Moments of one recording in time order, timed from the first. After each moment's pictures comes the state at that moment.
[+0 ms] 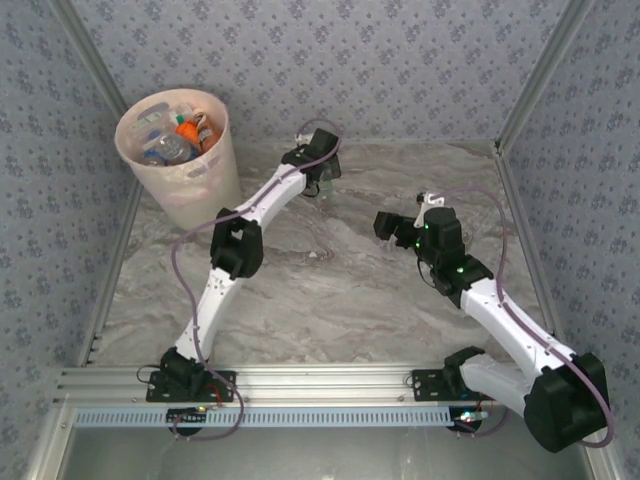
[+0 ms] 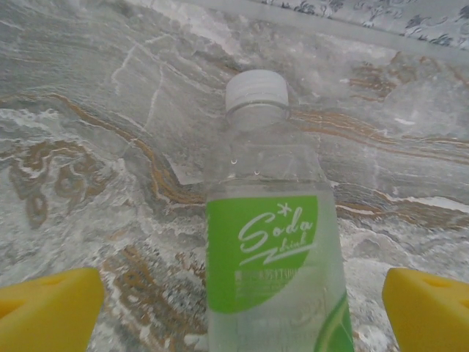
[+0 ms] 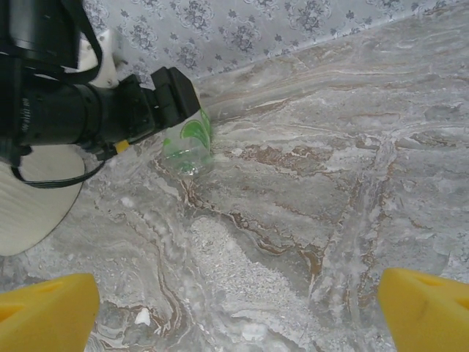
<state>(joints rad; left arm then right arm) -0.57 2.64 2.54 -0.79 -0.37 -0.65 0.39 1.02 0.67 -0.08 0.04 0.46</state>
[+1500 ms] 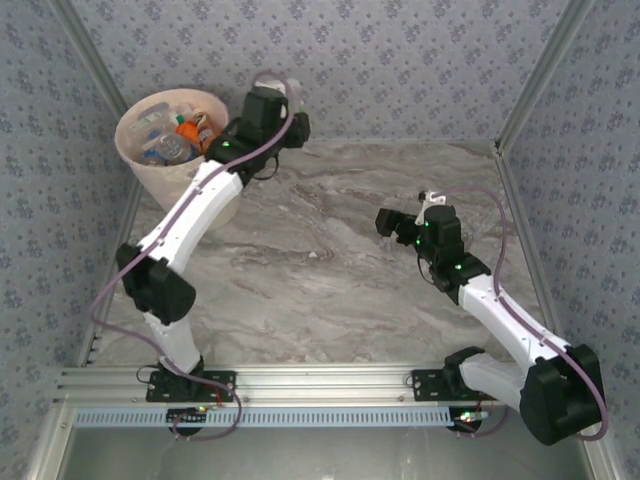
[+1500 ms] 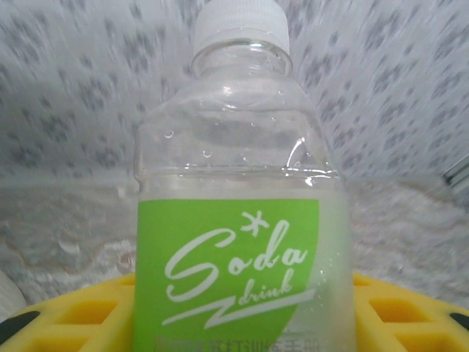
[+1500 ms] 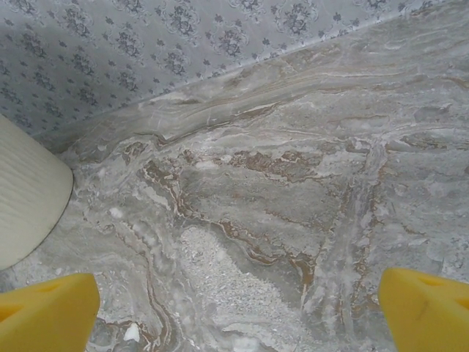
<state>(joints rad) -0.53 1.79 1.97 -0.58 -0.21 -0.37 0.36 1.08 0.67 -0.01 0.04 0.47</state>
